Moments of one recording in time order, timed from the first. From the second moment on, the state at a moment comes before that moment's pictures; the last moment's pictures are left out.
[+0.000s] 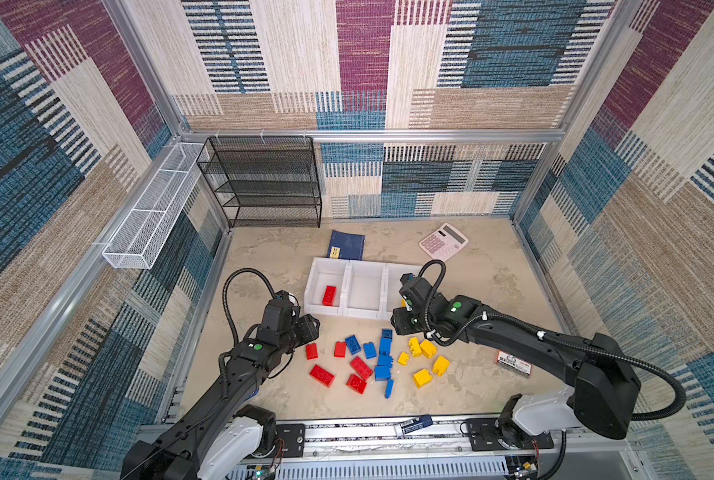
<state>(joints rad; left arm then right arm) -0.31 0.94 0.50 -0.35 0.11 -0.66 0.81 1.45 1.00 -0.57 0.07 0.56</state>
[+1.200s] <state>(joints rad) -0.31 0.91 0.44 -0.34 0.24 -0.65 0.96 1.70 1.03 -0.57 0.10 0.80</state>
